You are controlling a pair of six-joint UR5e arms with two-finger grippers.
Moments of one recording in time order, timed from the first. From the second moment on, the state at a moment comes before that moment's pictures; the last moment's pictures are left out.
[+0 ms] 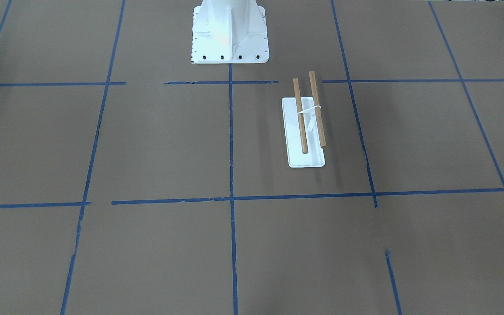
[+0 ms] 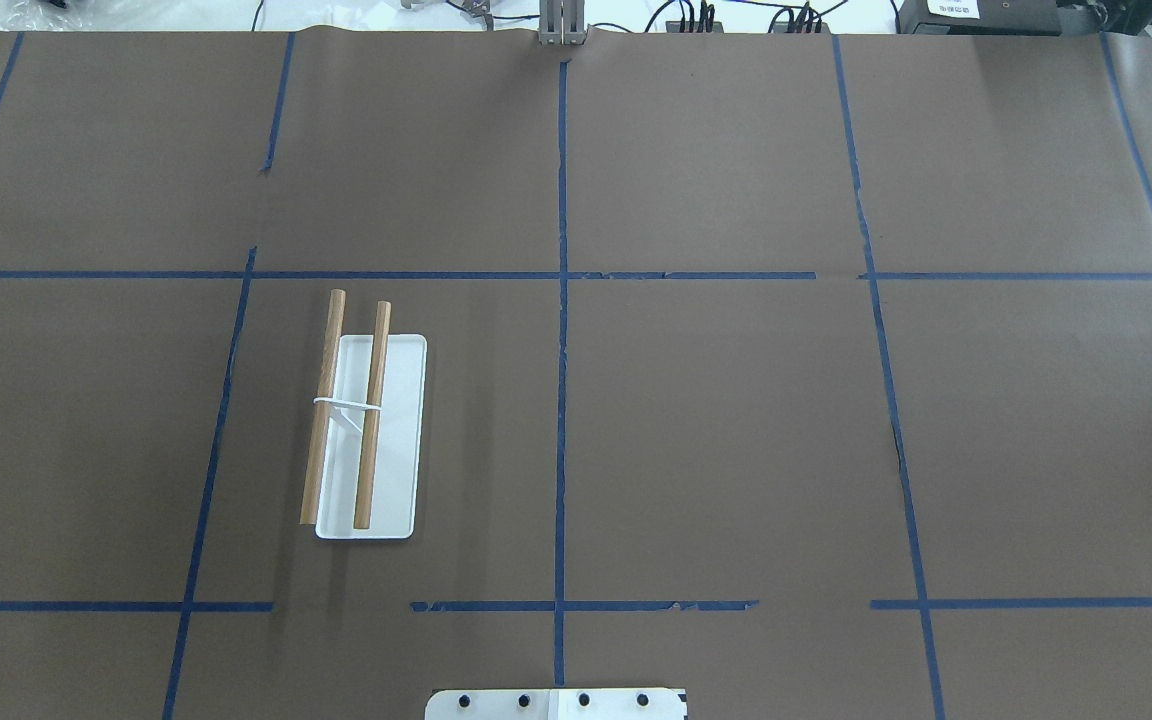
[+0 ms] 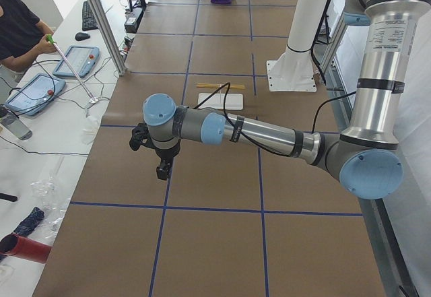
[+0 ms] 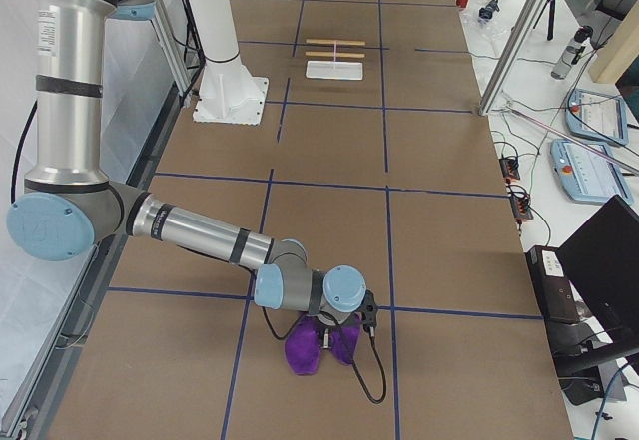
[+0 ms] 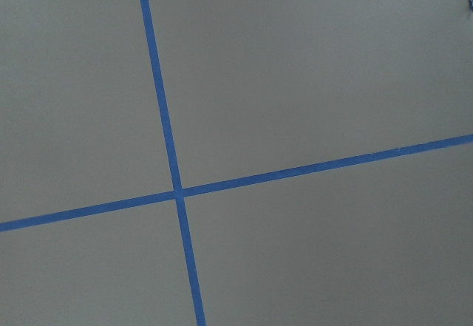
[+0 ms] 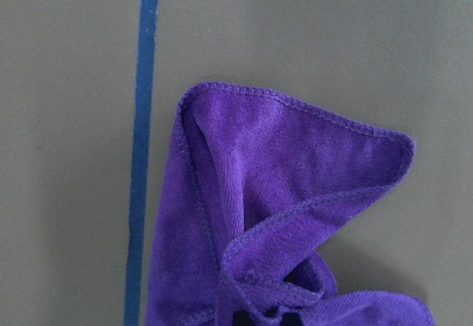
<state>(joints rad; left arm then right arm) -1.53 -1.67 -1.70 -1.52 -2.40 0.03 1.48 -1.67 1.37 -1.37 2.39 -0.10</state>
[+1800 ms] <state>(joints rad) -1.22 -1.80 -1.83 -2.00 -2.50 -0.94 1.24 -1.23 2.23 -1.80 2.49 1.09</state>
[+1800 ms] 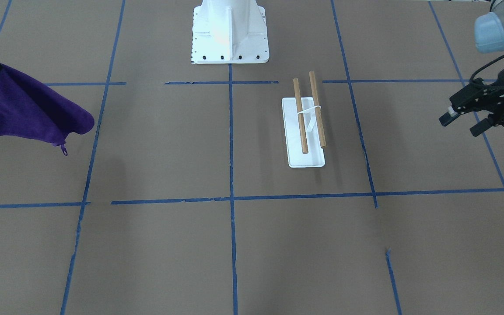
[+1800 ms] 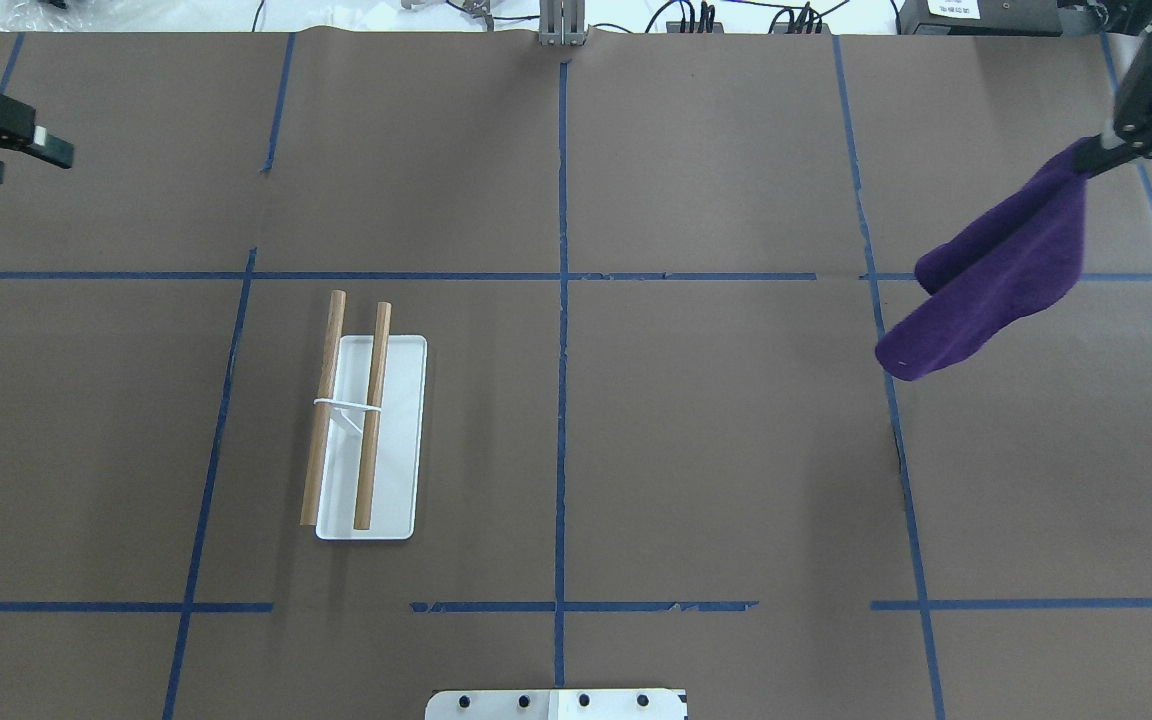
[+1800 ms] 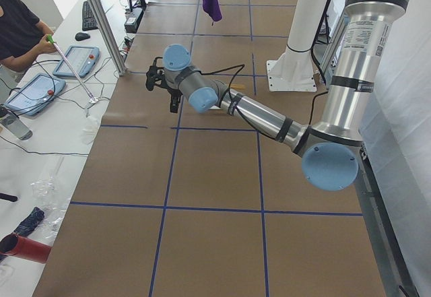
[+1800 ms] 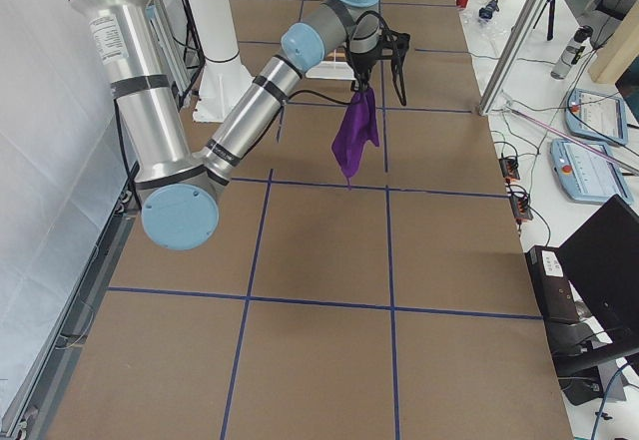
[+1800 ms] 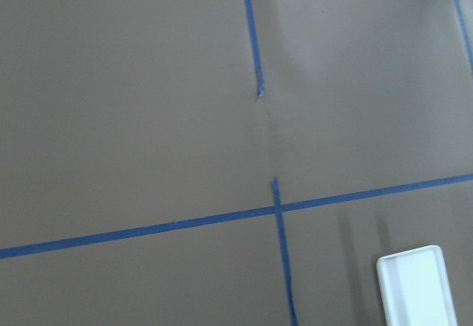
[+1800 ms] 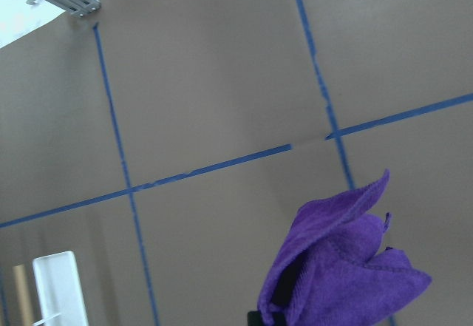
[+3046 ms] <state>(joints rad) -0.76 -2.23 -1.77 -2.01 -2.28 -2.15 0.96 -0.91 2.21 -1.70 2.27 1.91</state>
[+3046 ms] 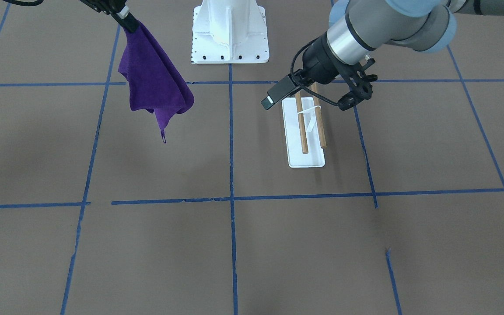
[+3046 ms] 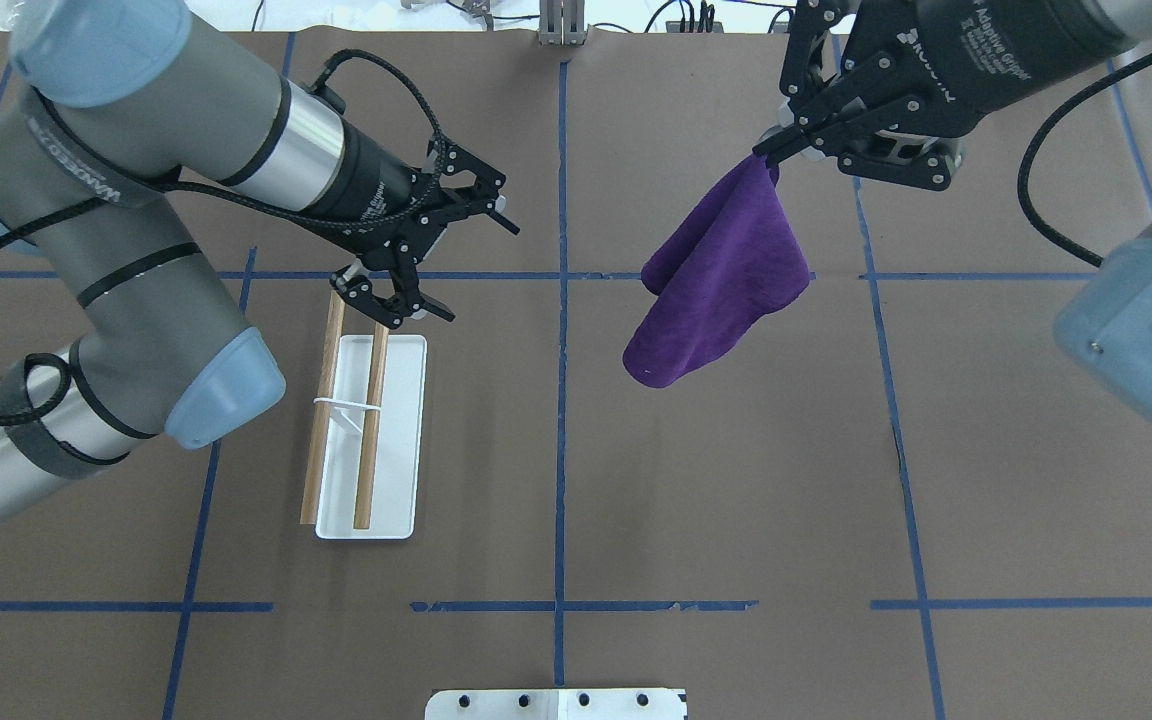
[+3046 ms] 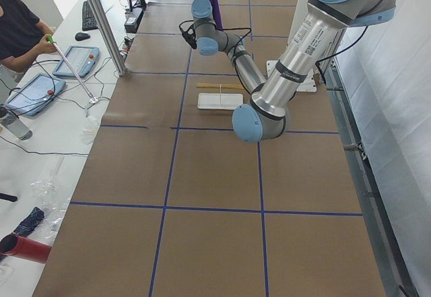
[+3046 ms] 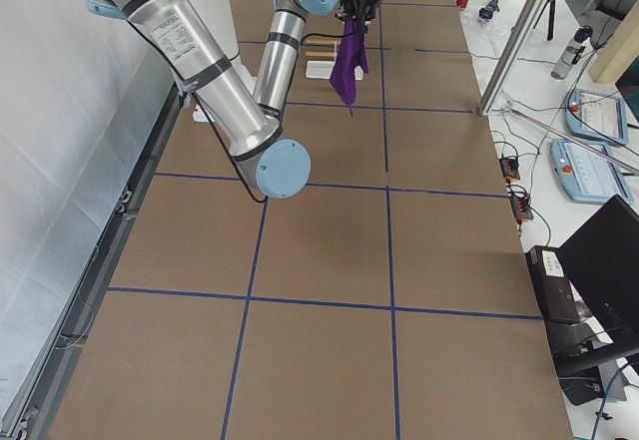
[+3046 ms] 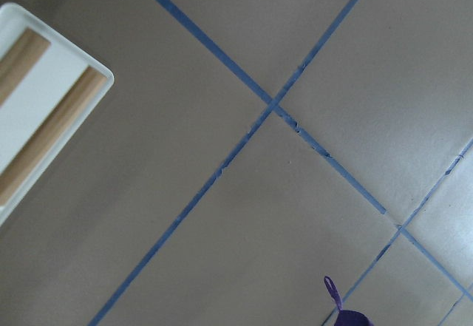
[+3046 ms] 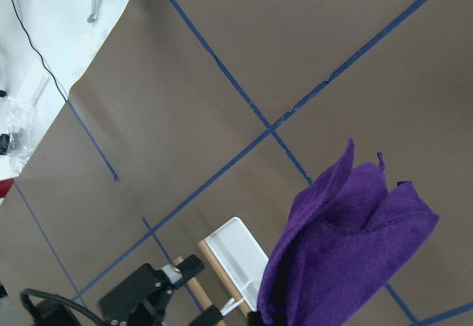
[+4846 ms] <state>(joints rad) -0.69 -2.34 -1.70 -1.98 -2.22 -2.37 0.87 -0.85 2.21 -1.59 2.04 2.26</state>
